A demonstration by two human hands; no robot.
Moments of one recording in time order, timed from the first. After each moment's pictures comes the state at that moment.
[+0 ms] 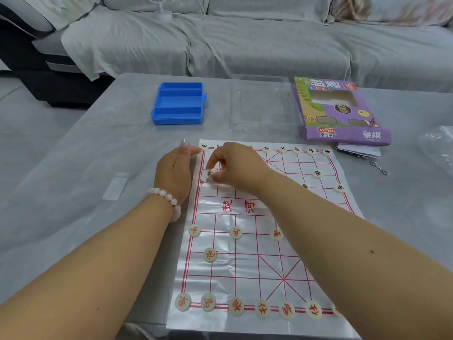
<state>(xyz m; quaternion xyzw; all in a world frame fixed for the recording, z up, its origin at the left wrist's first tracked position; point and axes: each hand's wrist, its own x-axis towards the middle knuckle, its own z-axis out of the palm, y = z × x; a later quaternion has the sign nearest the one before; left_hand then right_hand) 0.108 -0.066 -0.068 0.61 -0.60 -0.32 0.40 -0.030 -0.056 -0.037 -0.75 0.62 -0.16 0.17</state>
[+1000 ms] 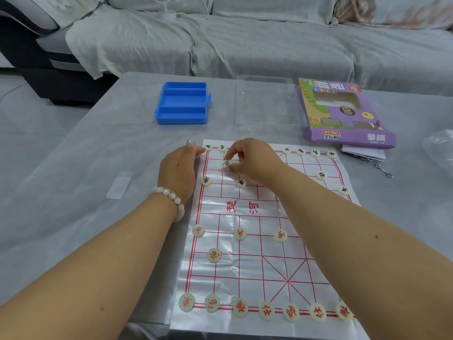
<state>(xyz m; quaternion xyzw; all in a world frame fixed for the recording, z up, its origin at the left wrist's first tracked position) 0.111 -0.071 -0.072 0.62 -0.59 -0.34 0.38 -0.055 -0.074 -0.046 -0.69 0.68 -0.15 0.19</state>
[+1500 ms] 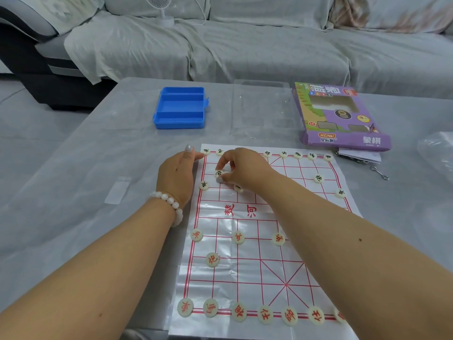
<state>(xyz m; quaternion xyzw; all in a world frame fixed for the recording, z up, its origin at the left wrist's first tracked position) 0.110 -0.073 -0.074 0.62 -0.60 -0.32 0.38 -0.039 -0.071 -0.046 -0.70 0.68 -0.11 0.21</state>
